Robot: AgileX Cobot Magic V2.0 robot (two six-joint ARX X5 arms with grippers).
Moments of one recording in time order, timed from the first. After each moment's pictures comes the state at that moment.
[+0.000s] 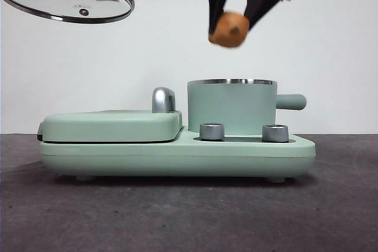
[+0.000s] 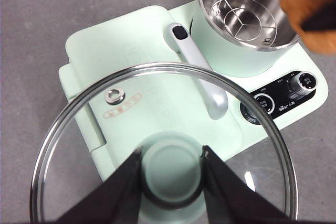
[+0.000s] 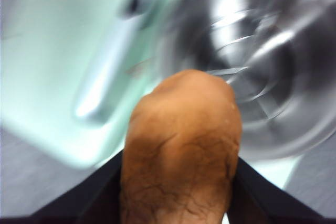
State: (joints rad) left arm -0.43 1.26 1.46 -0.97 0.08 0.01; right arm 0.53 1.89 2.02 -1.23 -0.13 0.21
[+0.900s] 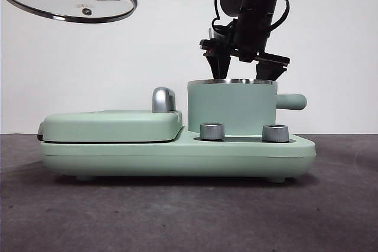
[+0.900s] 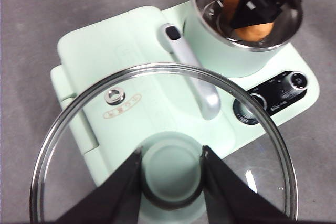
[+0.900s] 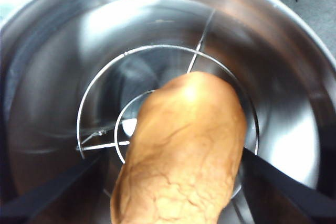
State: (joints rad) left arm -0.43 1.26 1.46 -0.96 0.11 0.01; right arm 0.40 2.23 2.24 -1.28 -0.13 0.14
